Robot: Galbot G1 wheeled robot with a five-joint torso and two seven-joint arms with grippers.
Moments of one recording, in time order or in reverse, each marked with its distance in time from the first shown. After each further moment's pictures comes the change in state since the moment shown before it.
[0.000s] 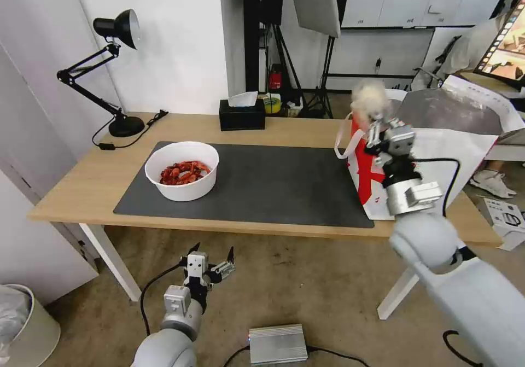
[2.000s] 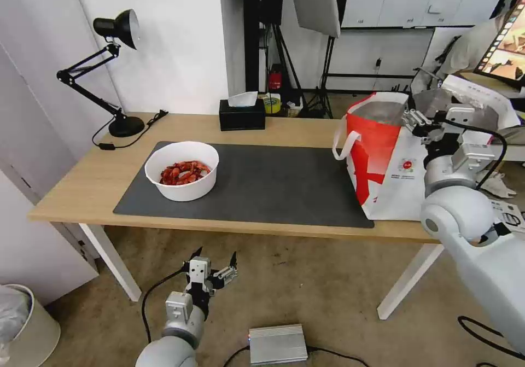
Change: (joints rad) left arm 0.036 -0.012 0.007 -0.017 0.029 -0.005 0.008; right arm 0.047 -0.075 0.071 -0.030 0.388 -0.205 0.198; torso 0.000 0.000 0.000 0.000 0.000
